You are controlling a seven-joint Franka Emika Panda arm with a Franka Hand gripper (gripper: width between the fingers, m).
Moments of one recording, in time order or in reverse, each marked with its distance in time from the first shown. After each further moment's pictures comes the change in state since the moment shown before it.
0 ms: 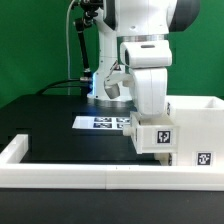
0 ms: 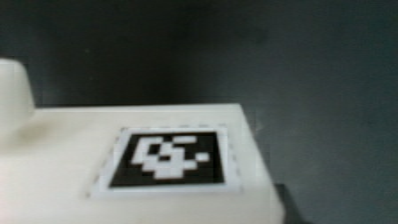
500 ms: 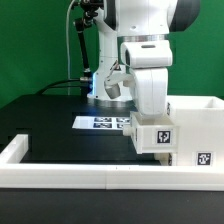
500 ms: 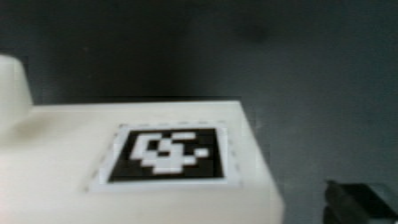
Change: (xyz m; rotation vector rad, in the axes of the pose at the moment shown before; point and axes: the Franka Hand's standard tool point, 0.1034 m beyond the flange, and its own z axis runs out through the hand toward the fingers) arm 0.002 0.001 -0.004 -0.002 -0.001 -0.003
